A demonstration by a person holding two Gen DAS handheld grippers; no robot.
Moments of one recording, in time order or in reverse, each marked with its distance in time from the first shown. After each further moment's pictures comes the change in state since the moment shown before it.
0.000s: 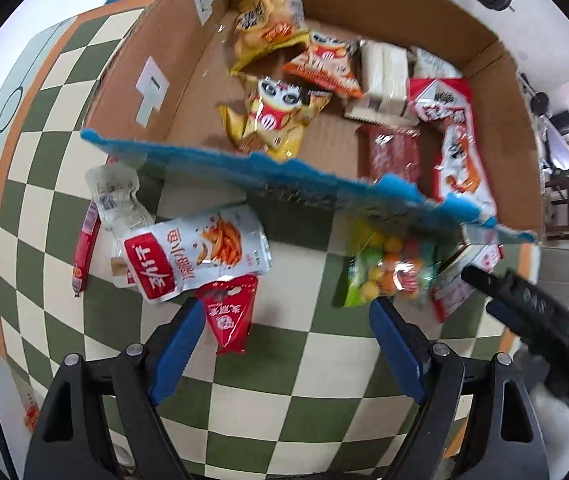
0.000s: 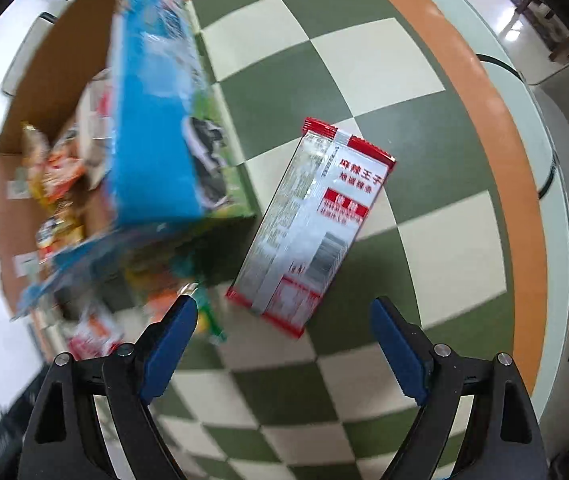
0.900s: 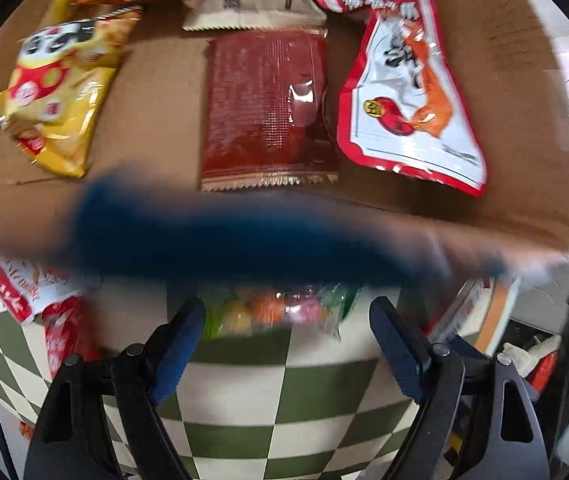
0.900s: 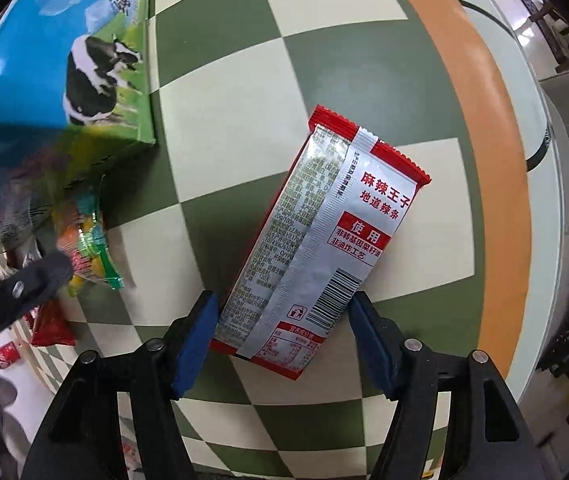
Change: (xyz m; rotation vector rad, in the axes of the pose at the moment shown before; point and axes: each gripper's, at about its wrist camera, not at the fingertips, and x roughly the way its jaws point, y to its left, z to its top) left arm 0.097 -0.101 0.031 0.032 0.212 -0.114; right arm 0.033 -0.053 -0.017 -0.107 0.122 -0.083
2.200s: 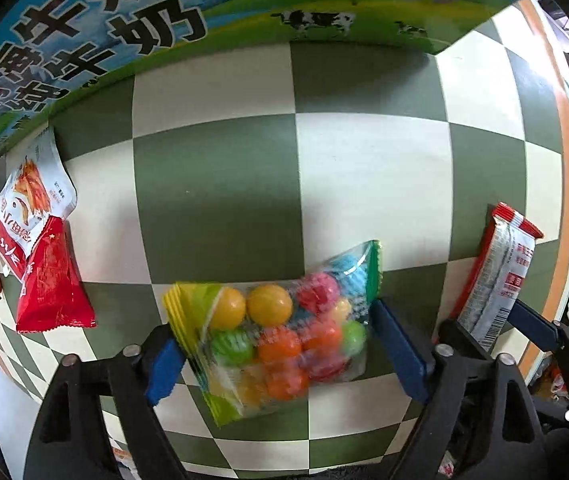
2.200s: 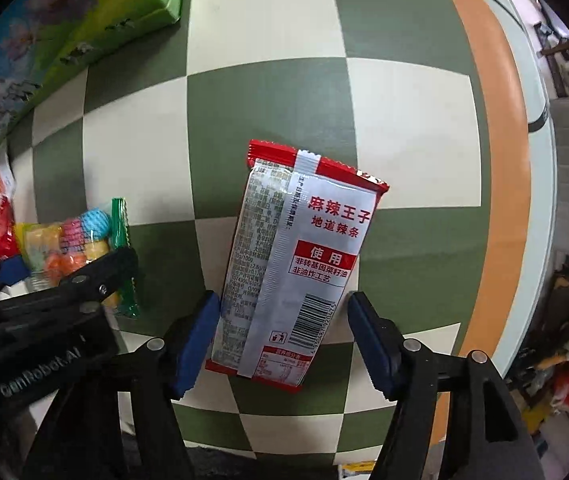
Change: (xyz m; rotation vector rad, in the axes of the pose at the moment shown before) left arm 0.062 -0.069 -0.075 0.168 0.049 0.200; right arm 0.006 -0.005 -0.022 -0.158 0.055 -0.159
